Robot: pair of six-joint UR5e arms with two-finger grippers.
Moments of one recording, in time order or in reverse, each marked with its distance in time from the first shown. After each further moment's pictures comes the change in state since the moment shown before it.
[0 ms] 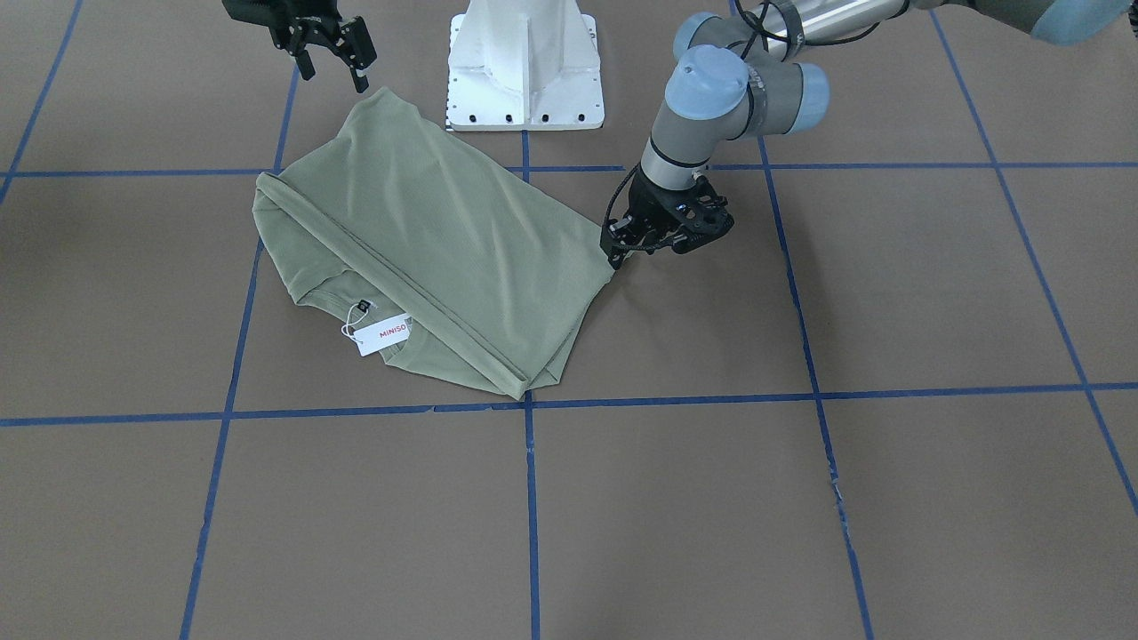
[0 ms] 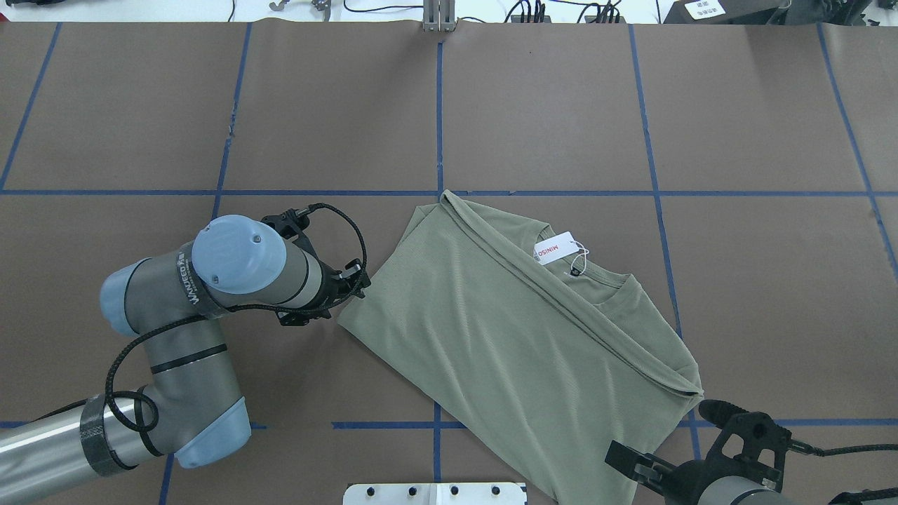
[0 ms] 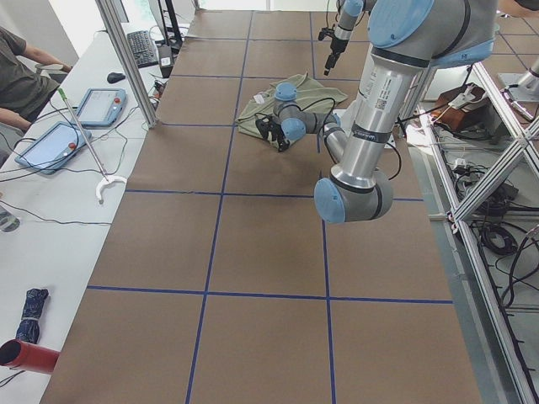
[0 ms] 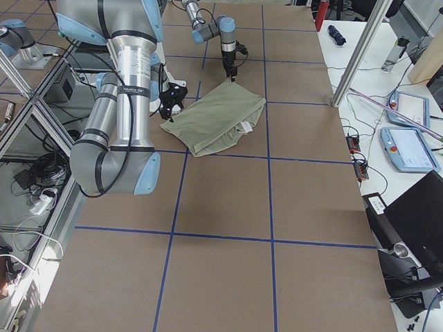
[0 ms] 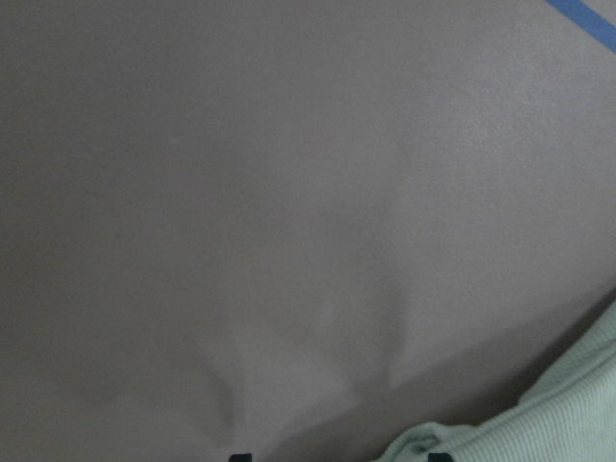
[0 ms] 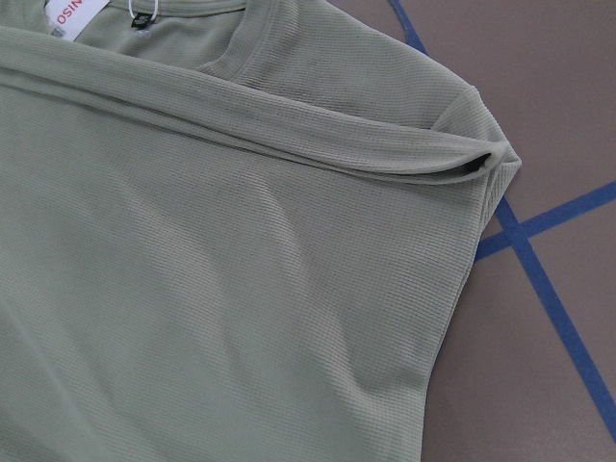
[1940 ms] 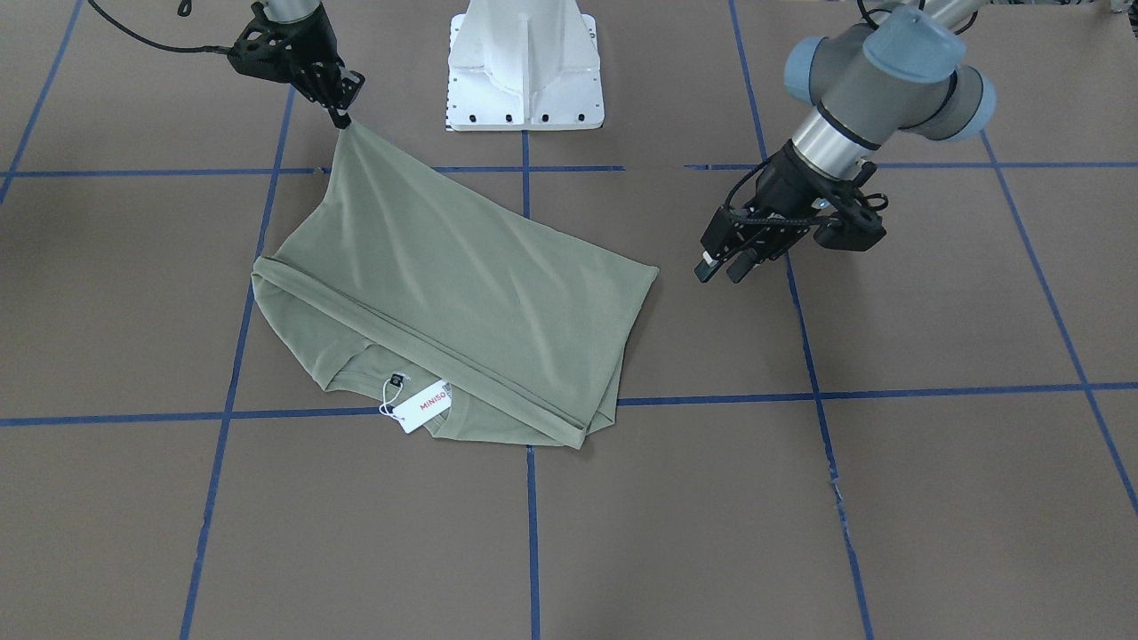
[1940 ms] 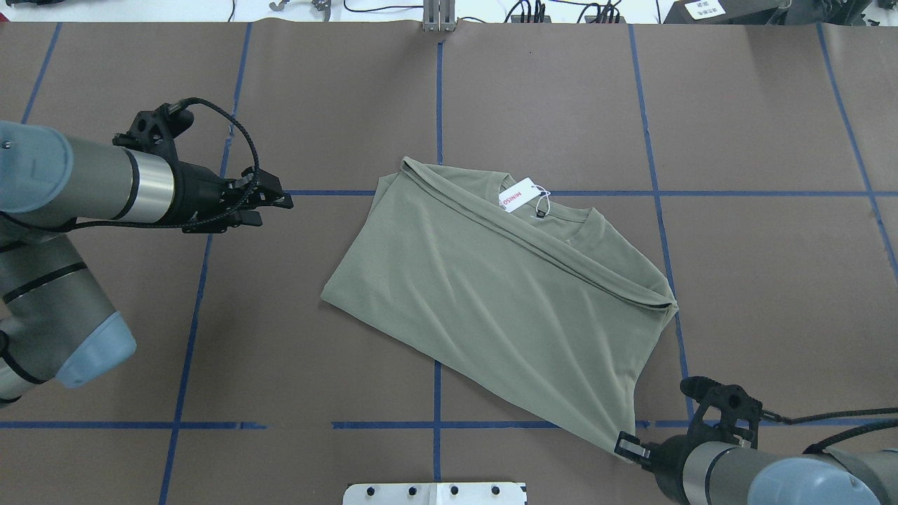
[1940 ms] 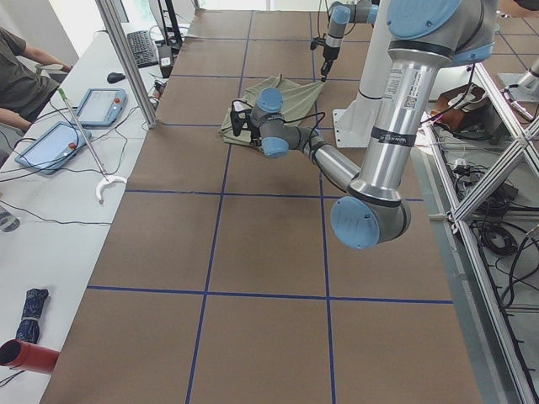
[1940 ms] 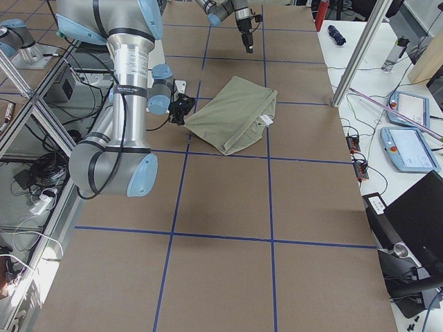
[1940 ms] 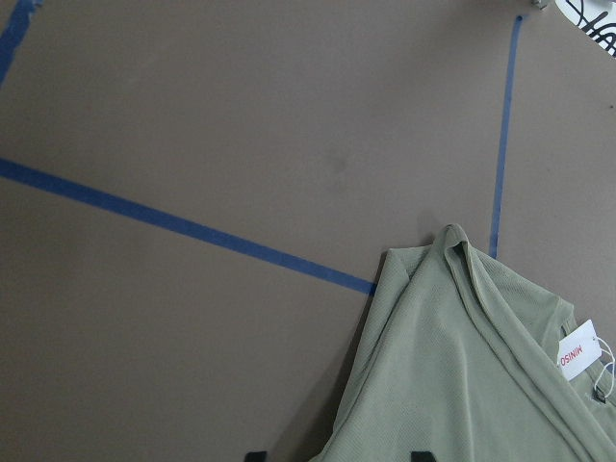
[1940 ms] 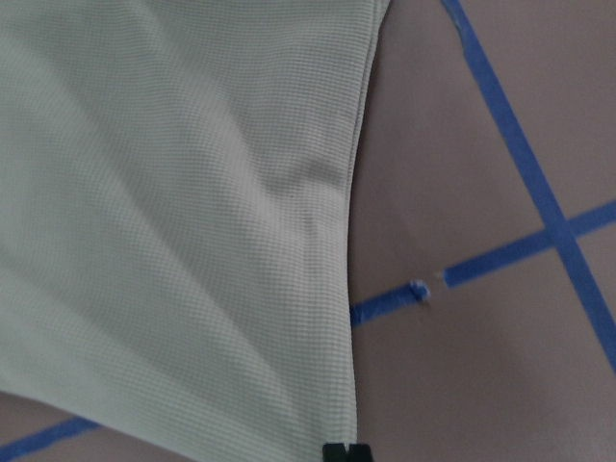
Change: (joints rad) left arm -0.276 0.212 -0.115 -0.405 -0.158 0.189; right arm 0.081 -0.005 -0.131 0.209 0.169 -0.091
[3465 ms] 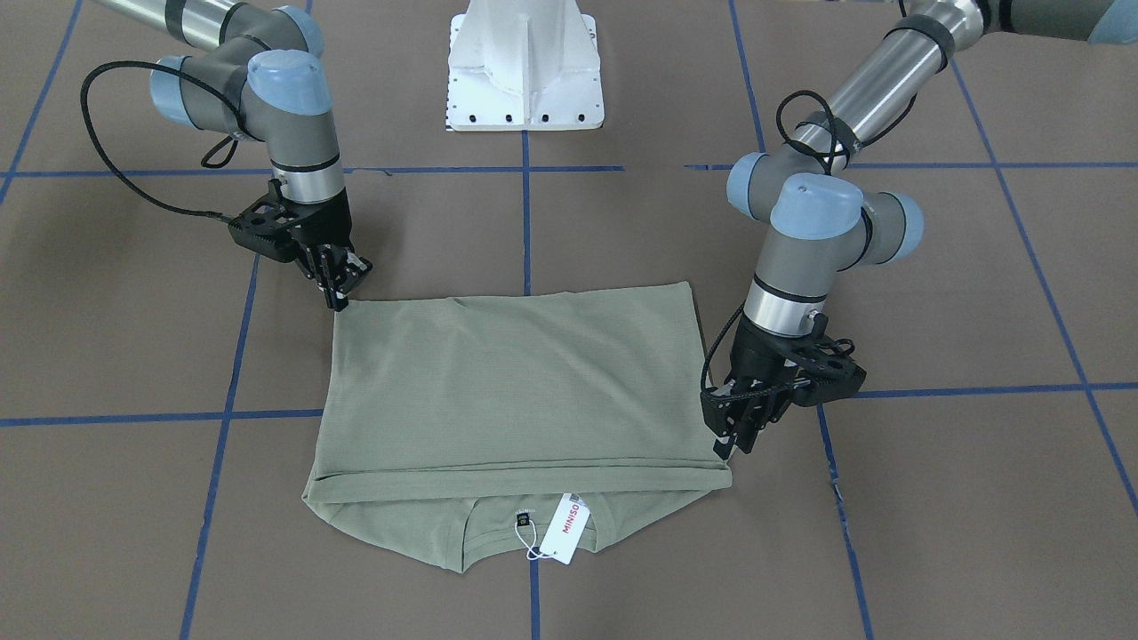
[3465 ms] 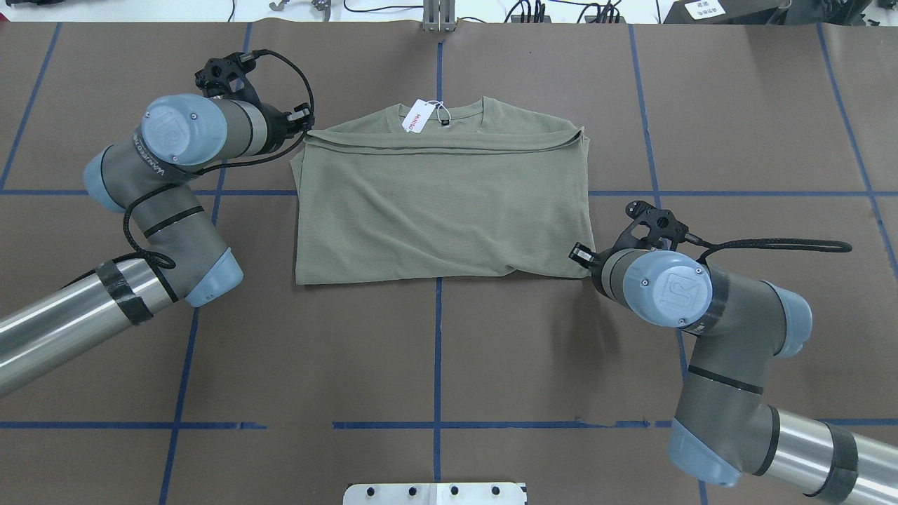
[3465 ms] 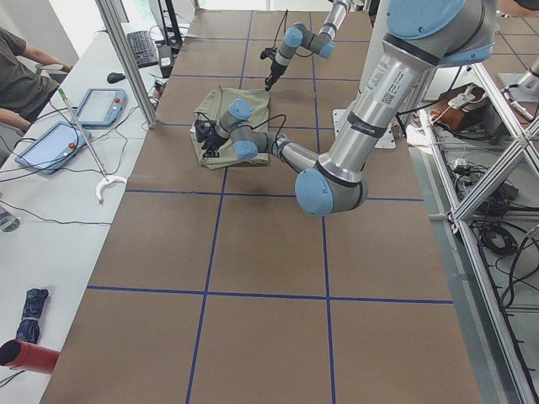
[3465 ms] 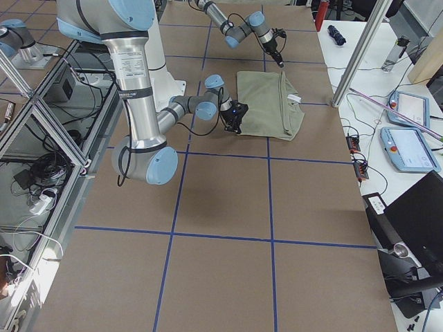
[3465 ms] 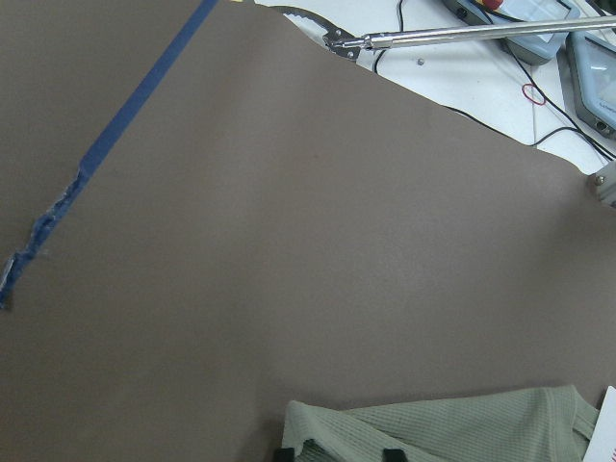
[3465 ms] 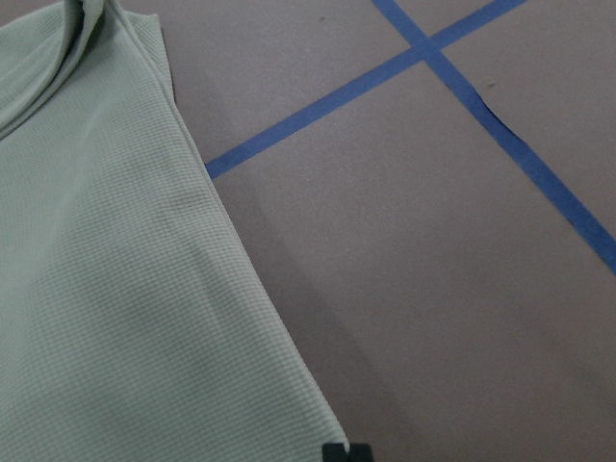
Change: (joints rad) left arm -0.020 -0.337 0.537 -0.049 0.397 0.138; right arm 0.479 0.408 -0.495 0.014 0.016 -0.199
